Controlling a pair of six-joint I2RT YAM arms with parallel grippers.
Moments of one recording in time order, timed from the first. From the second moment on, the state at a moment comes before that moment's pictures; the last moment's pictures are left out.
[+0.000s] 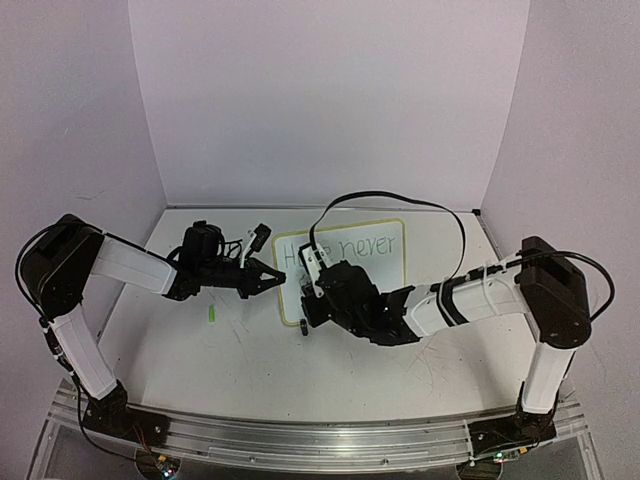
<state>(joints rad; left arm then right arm) -0.54 1.74 0.81 0.49 0.71 -0.06 1.10 1.89 1.11 0.30 0.46 0.20</state>
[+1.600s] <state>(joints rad) -0.54 1.74 0.82 0.46 0.71 -0.05 1.11 1.90 1.14 0.32 0.45 0.21</state>
